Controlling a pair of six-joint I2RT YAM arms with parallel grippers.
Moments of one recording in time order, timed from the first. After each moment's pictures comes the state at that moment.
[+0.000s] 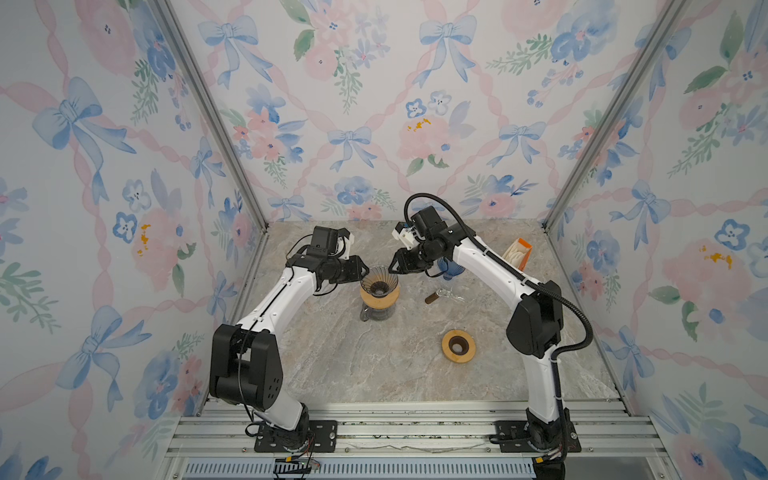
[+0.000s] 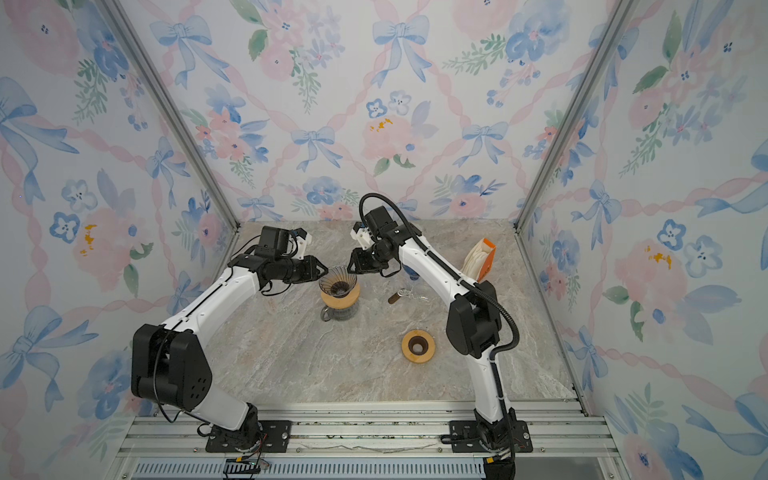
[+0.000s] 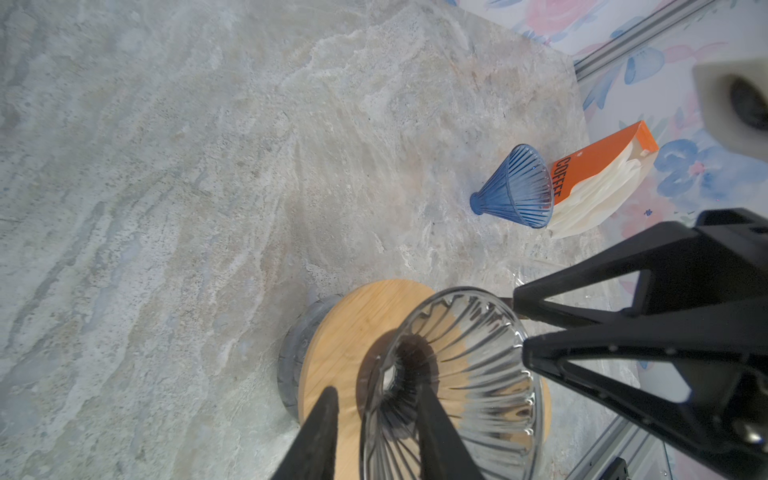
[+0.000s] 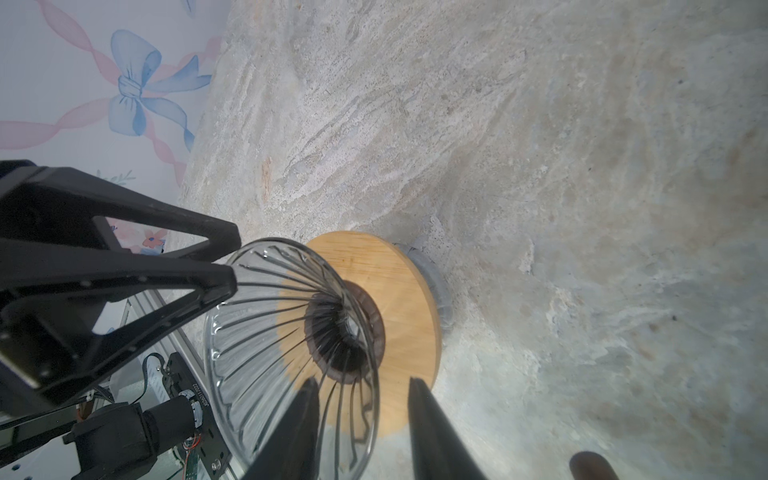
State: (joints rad) left arm -0.22 1.57 1.27 -0.57 0.40 -0.33; right arm 0.61 2.13 2.06 -0.91 -0.43 0.28
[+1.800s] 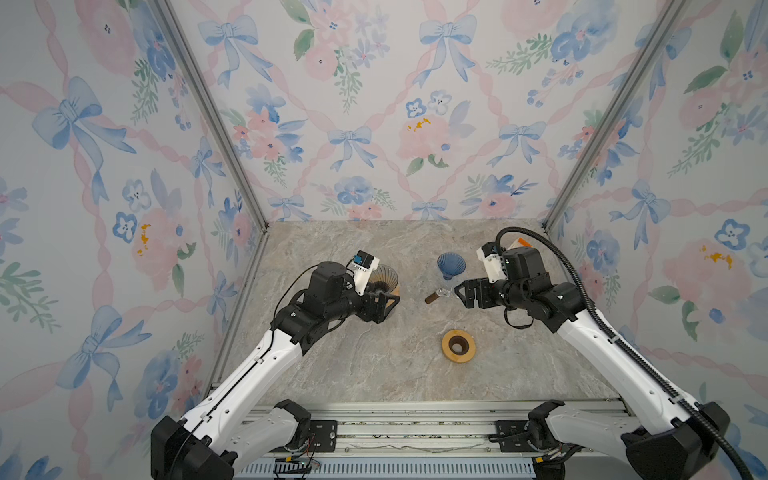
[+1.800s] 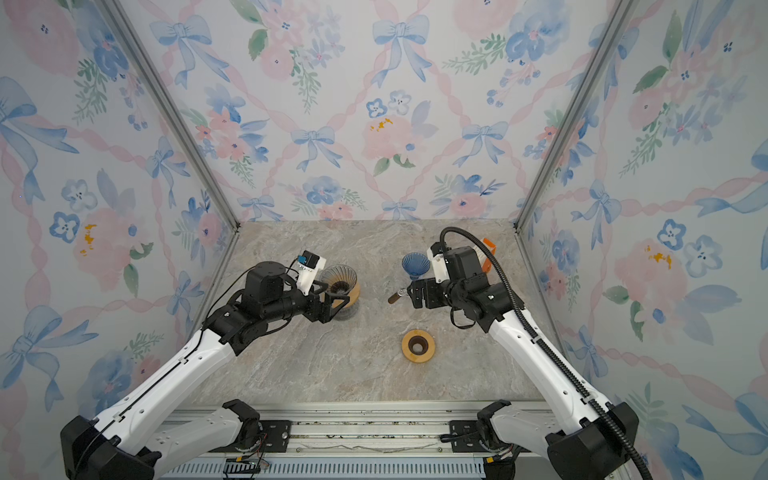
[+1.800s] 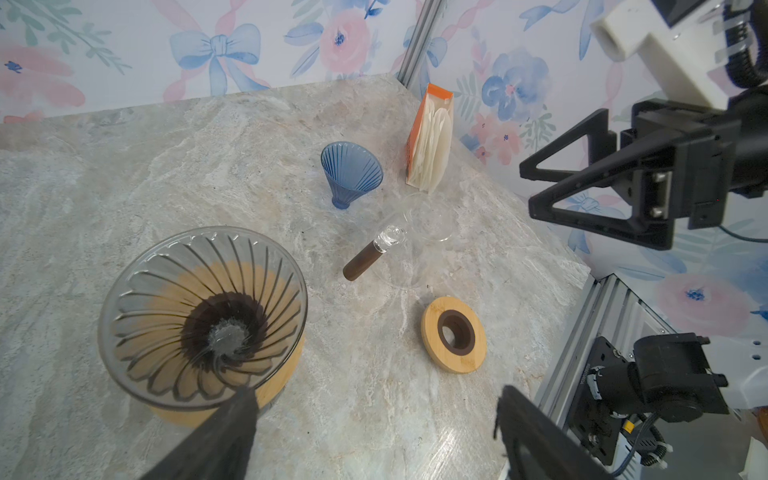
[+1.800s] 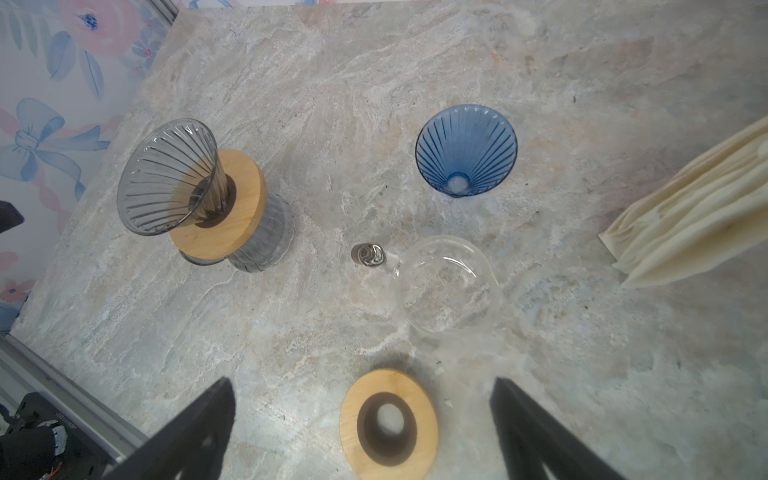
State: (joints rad) left arm -0.50 1.05 0.92 -0.37 0.35 -0.17; right arm 0.45 1.15 1.15 -0.79 -0.10 0.24
